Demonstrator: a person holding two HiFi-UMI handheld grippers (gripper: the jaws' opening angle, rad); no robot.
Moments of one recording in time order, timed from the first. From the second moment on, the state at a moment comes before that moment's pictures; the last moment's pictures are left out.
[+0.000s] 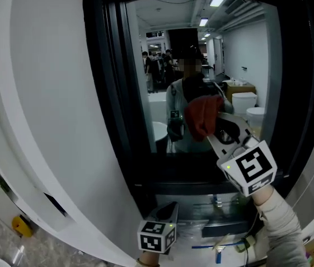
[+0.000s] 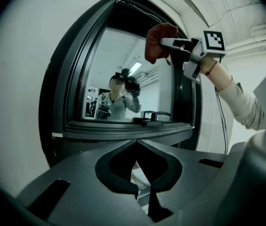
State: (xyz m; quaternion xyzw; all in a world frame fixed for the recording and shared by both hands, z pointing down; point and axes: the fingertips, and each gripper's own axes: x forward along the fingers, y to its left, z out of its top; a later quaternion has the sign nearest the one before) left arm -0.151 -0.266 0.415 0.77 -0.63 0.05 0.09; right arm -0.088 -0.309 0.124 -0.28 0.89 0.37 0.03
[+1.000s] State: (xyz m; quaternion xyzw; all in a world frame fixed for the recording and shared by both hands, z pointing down) left arm -0.199 -0.280 0.400 0.75 -0.65 0.05 0.07; right arm -0.211 -0.331 -0.175 -0.50 0.51 0.70 -0.04
